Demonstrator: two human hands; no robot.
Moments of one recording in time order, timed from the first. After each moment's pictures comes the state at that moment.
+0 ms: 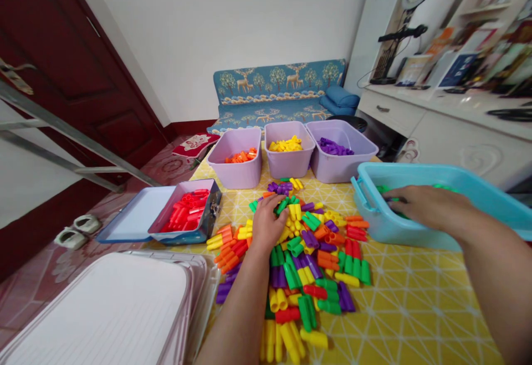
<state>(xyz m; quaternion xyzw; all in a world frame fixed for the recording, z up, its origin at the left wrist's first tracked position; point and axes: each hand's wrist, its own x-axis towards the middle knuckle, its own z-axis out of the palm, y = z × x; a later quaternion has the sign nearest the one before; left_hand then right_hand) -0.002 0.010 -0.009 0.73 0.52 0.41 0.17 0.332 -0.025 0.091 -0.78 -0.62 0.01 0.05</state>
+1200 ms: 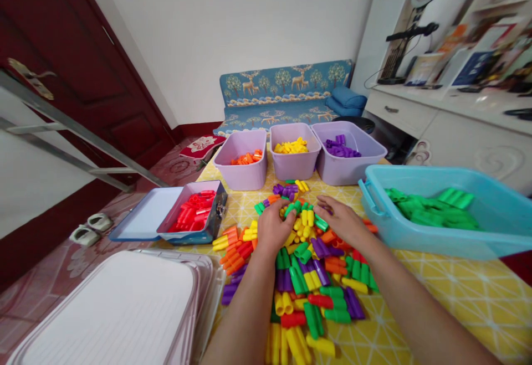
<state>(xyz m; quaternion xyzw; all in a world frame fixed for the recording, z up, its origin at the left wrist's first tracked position) 0.002 0.001 0.003 0.71 0.58 0.35 0.18 0.197 -0.007 0.015 -0.60 -0.69 0.20 0.34</state>
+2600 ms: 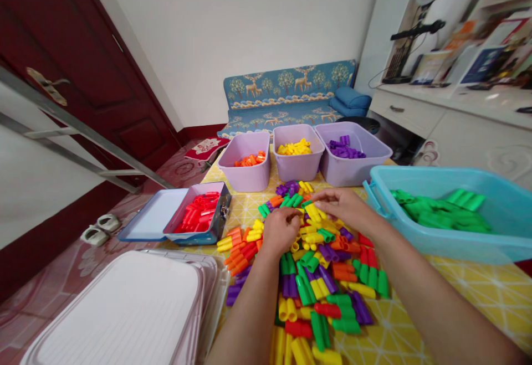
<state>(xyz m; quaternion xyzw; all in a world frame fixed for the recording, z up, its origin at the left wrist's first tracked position) 0.005 0.000 0.005 0.75 0.54 0.32 0.22 0.189 0.003 0.059 -0.52 -0.62 0.43 0.40</state>
